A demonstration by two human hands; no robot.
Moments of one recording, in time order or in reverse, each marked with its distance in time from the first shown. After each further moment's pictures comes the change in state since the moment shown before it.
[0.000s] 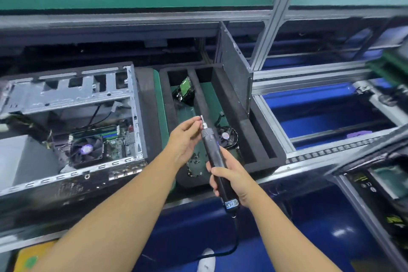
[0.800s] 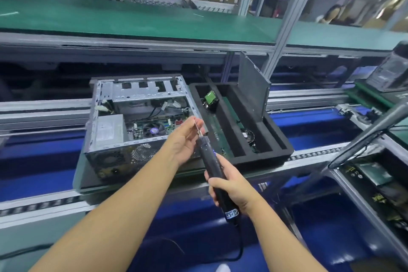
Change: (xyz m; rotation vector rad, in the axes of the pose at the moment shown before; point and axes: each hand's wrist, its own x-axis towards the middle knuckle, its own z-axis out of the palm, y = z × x) left_hand -0.195 0.104 -0.108 -0.259 -0.095 0.041; right_hand -0.091 0.049 0.212 -0.258 0.025 -0.074
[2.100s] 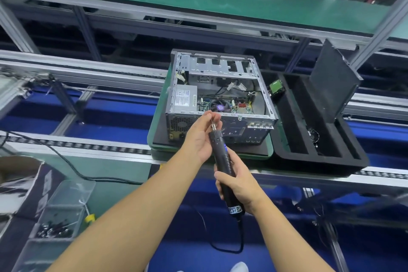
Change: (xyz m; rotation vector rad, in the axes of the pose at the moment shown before) left_hand -0.070 0.042 -0.111 -0.243 0.214 0.130; right_hand 0.026 0.048 0.124 -0.085 -0.154 -0.010
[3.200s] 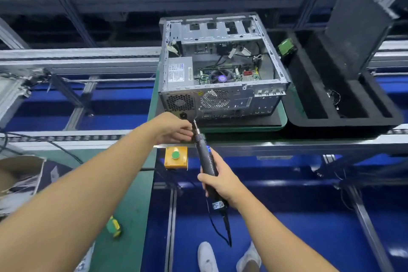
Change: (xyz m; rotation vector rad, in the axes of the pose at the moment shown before) left_hand 0.016 0.064 -0.068 1.419 0.156 -0.374; right_hand 0.021 0.100 0.037 0.005 -0.012 0.196
